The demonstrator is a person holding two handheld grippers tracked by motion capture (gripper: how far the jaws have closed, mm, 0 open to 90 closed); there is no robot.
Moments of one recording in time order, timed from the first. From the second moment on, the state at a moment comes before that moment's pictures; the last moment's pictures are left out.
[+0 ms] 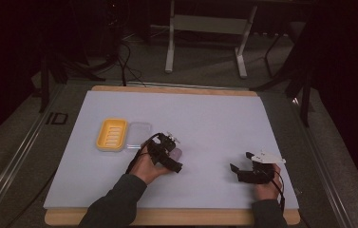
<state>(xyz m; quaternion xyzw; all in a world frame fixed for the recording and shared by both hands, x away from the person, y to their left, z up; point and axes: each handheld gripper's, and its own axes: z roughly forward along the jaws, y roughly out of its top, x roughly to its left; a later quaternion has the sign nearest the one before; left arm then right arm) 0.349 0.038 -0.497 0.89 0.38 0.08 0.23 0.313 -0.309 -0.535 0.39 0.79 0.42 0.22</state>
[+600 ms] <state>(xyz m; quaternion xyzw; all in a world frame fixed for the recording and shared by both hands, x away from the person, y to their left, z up) 0.353 0.032 -0.514 0.90 0.38 0.07 0.21 0.312 -0.309 -0.535 0.39 0.79 0.42 0.22</state>
